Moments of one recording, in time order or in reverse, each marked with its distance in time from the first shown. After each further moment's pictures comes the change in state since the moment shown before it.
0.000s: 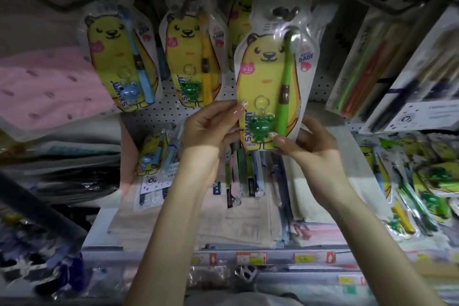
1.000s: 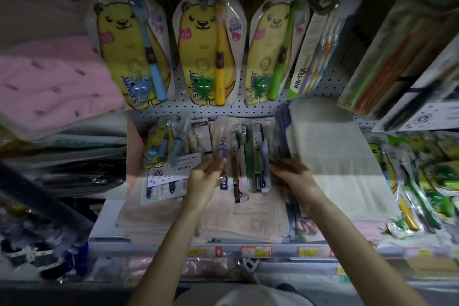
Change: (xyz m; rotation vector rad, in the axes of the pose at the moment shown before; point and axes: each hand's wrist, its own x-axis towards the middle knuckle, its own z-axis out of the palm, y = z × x) left_hand -0.007 -0.112 -0.104 0.466 0.224 -0.348; right_hand 0.002 0.113 -0.019 -0.212 0.131 0.629
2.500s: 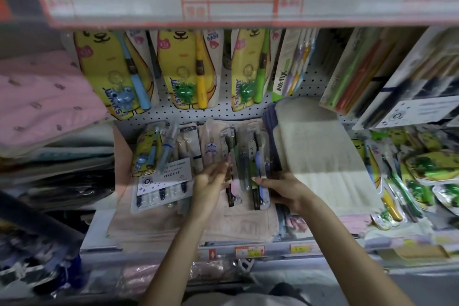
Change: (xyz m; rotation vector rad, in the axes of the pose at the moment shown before) left_hand -0.016 0.004 0.028 -0.081 -0.100 0.011; right_hand -0.001 0.000 -0.010 0.019 -0.206 0.236
